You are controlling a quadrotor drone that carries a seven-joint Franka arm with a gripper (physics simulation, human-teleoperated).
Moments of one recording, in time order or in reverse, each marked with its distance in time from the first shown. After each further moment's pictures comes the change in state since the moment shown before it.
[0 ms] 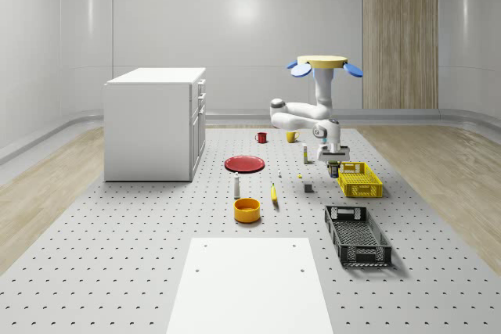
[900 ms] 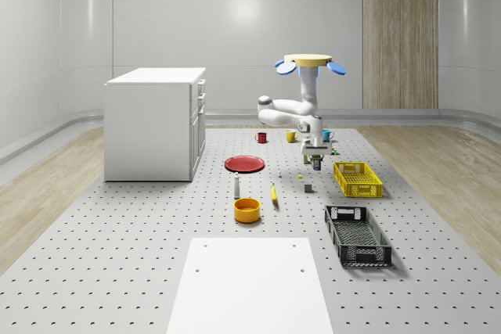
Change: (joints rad) arm 0.002 0.008 -0.001 0.000 -0.003 -0.008 -0.001
